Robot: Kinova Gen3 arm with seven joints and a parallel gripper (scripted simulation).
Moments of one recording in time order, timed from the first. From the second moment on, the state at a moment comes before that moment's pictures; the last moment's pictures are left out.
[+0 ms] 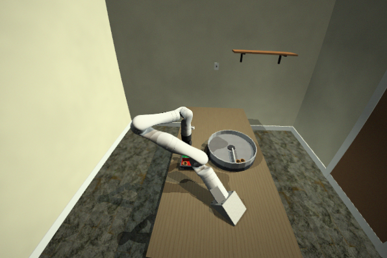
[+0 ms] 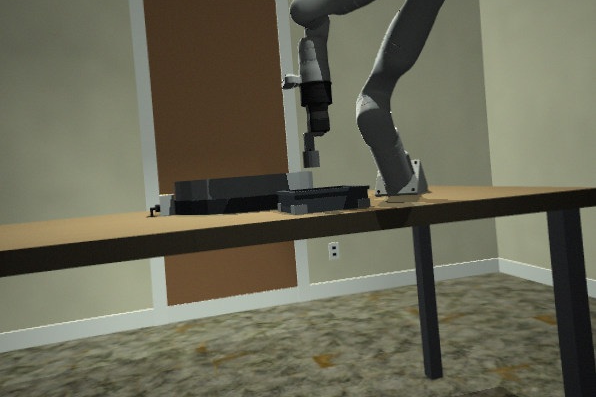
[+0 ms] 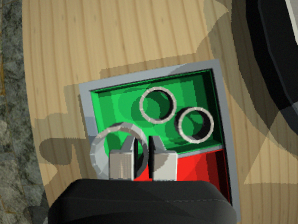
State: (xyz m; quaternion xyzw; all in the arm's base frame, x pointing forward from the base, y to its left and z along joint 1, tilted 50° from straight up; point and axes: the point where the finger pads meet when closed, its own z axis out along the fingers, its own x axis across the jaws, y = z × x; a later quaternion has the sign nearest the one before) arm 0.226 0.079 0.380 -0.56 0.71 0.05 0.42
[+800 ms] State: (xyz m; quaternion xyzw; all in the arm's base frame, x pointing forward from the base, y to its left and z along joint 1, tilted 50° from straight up) arm 0.250 0.105 0.349 -0.56 0.72 0.05 0.42
